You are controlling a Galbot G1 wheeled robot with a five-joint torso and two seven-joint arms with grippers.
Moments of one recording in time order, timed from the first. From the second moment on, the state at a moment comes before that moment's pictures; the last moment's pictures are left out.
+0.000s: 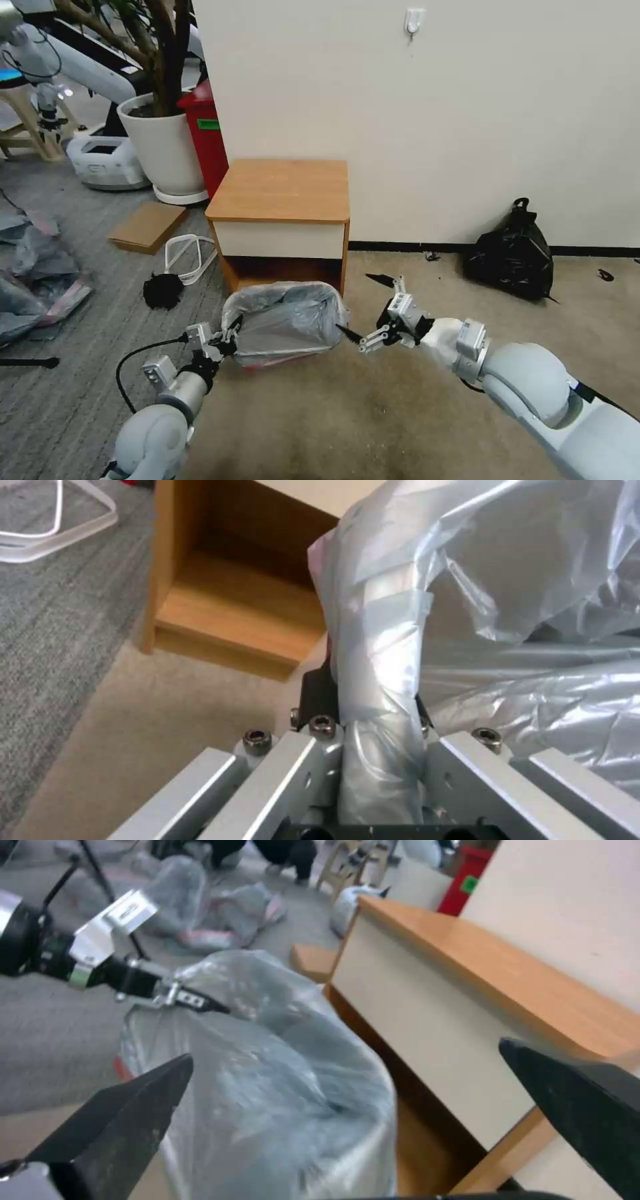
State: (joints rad) left arm 1.53 -1.14 -0.47 -2.01 -0.82 0.21 -0.10; right arm -1.18 0.74 0.16 2.19 0.26 -0.18 -0.37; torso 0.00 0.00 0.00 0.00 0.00
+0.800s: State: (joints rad) left arm 1.59 -1.24 -0.38 -2.09 -0.46 0.26 -0.16; right arm -1.09 0.64 0.00 2.21 0.13 -0.30 -0.39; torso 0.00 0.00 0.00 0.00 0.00
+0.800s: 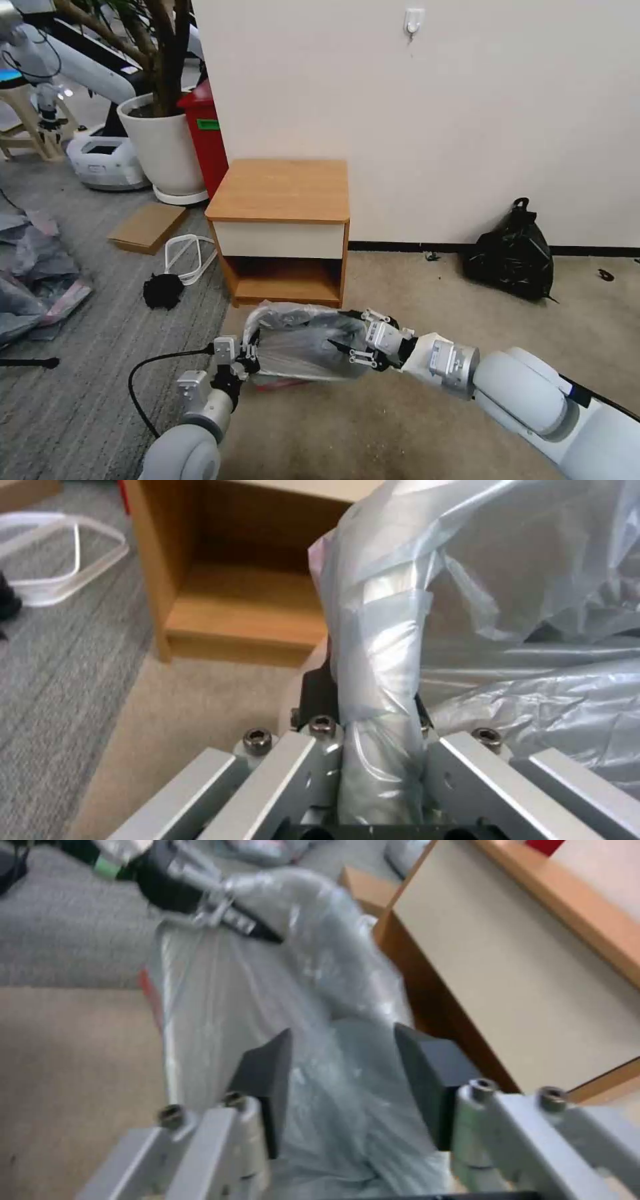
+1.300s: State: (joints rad) left arm 1.62 -1.28 -0.35 -2.12 -0.31 0.22 -0.07; right arm -1.04 0.65 -0.09 2.16 0.13 -0.39 -0.41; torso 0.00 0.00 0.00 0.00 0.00
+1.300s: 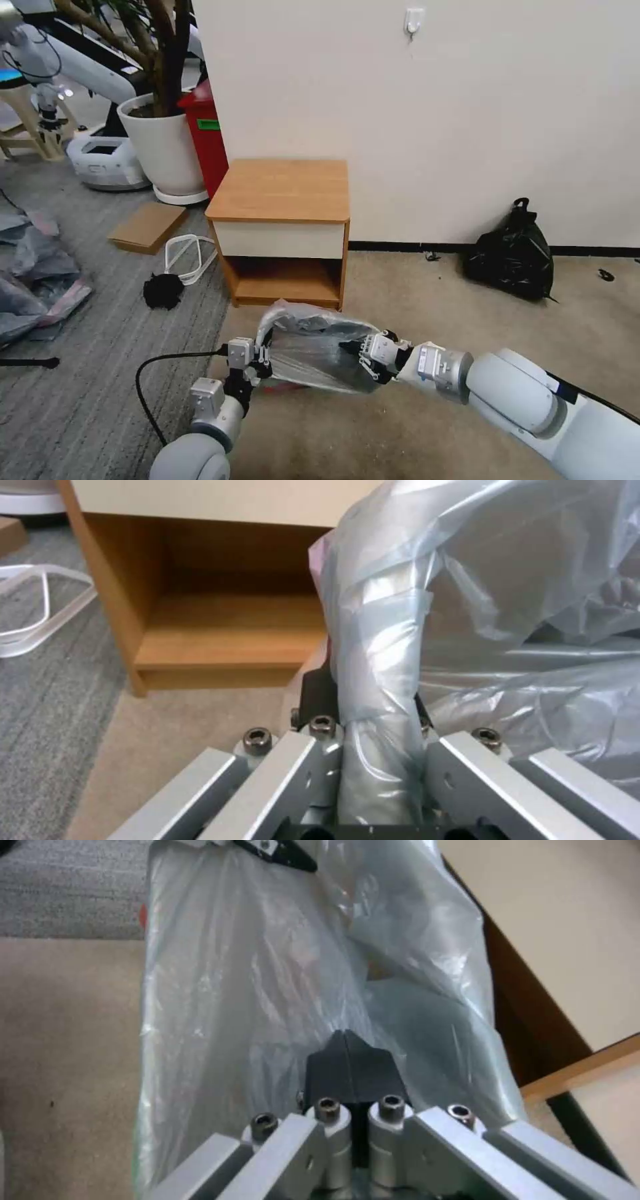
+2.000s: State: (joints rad) left arm 1.63 -1.32 -0.30 -2.11 -0.25 0.22 -0.06; right arm -0.94 0.68 -0.21 2.08 0.09 -0.44 -0.43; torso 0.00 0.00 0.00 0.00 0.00
